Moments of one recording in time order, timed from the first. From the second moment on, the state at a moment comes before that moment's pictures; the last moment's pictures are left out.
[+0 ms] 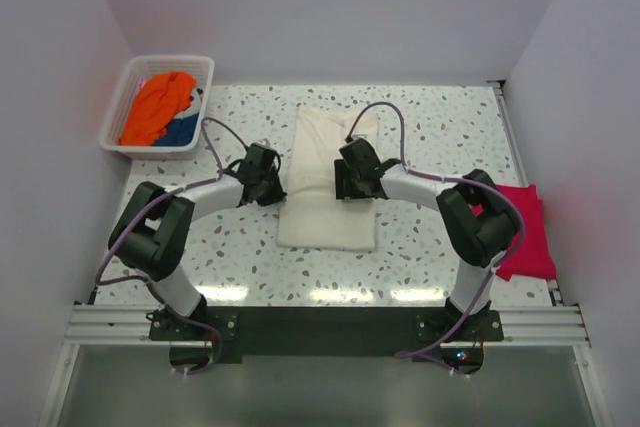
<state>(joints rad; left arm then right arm) -0.44 1.72 0.92 -0.15 -0.02 -0.71 0.61 1.87 1.15 -0.27 0.20 0.48</state>
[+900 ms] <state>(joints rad) -0.44 1.30 0.67 -0.17 0.15 -0.68 0.44 1.48 0.99 -0.42 0.08 0.53</state>
